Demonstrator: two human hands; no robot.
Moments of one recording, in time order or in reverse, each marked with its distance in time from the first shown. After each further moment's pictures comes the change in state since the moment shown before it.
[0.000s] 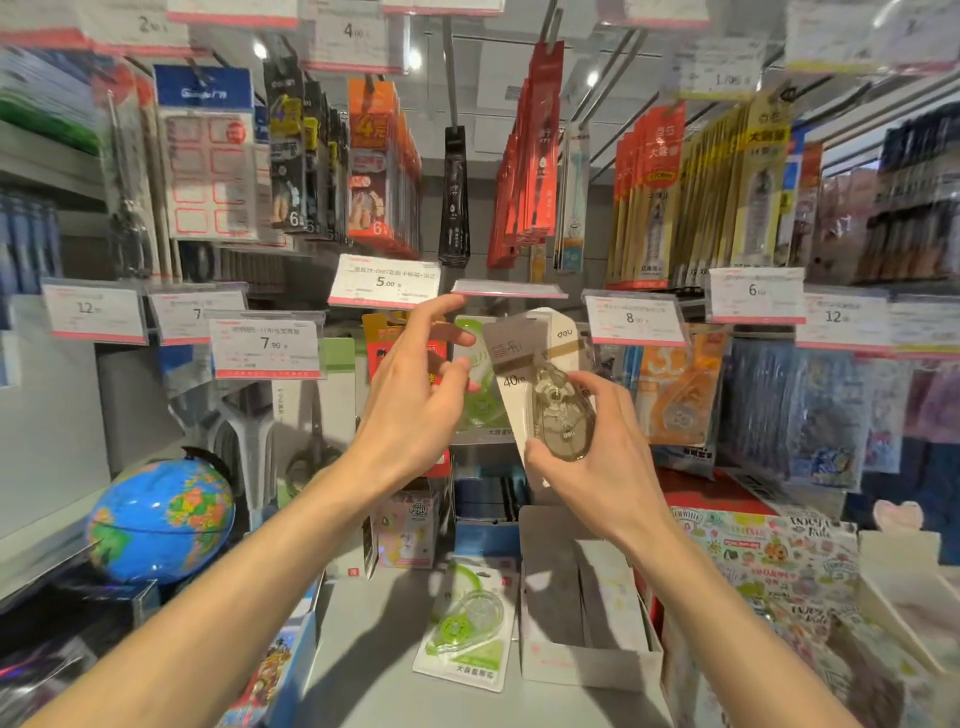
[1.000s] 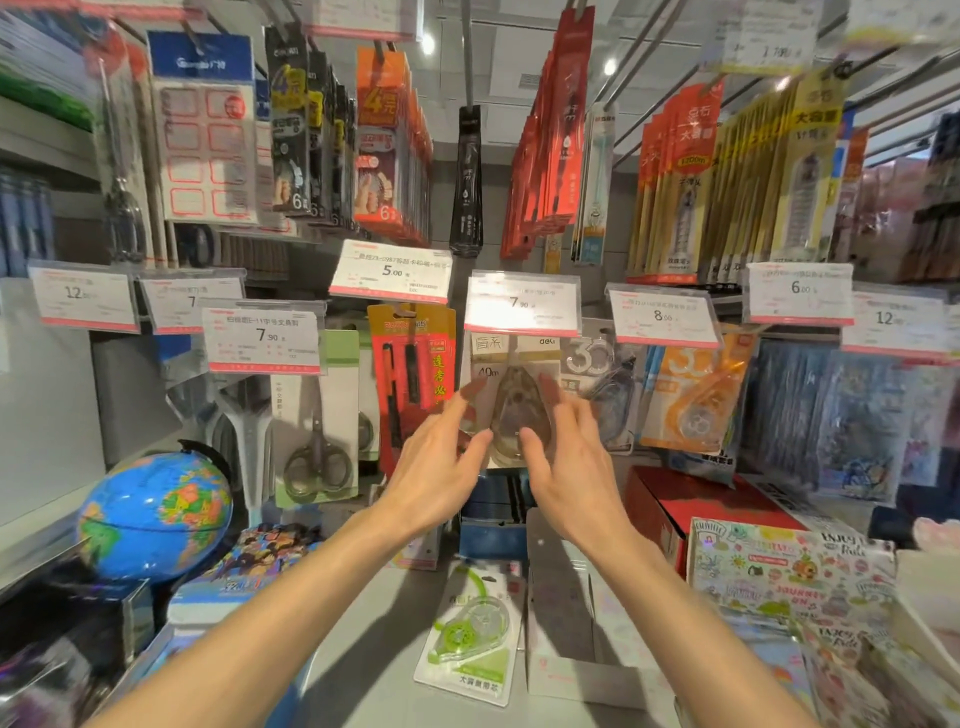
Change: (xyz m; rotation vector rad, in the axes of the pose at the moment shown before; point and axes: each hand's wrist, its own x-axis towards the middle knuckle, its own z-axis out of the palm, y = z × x) left_hand -0.015 -0.093 0.044 0.256 -0.194 -0.128; right_hand 0.017 0.028 0.058 -0.116 -0.093 -0.033
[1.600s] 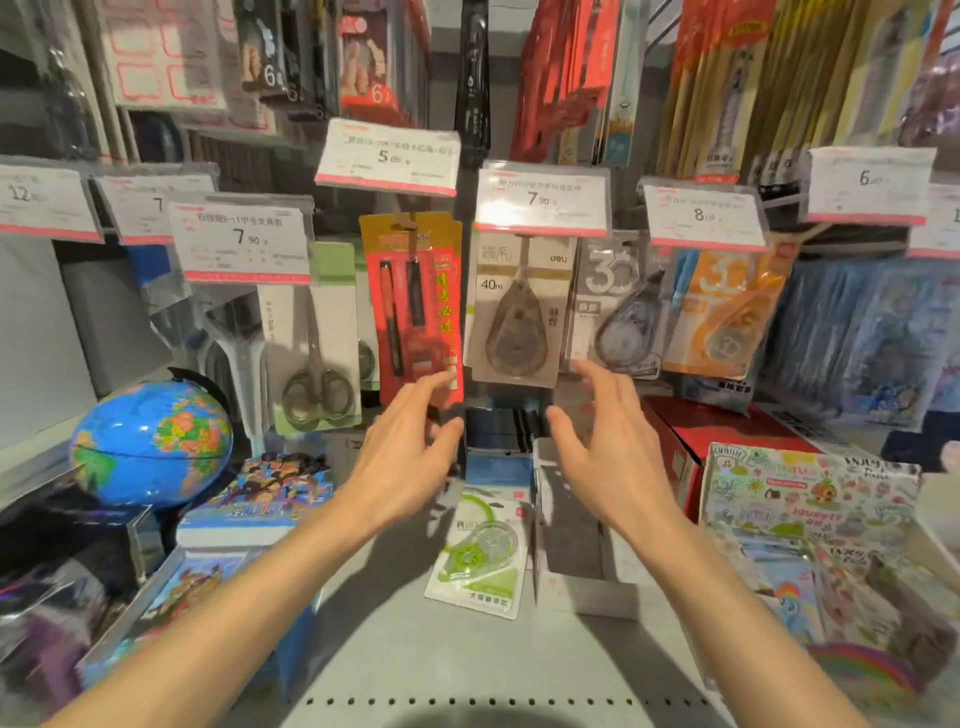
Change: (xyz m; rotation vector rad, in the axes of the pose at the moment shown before) left_hand -0.052 -0.036 -0.002 0.034 -0.027 -0.090; right_hand -0.044 0.017 -0.001 -0.079 -0.011 0.090
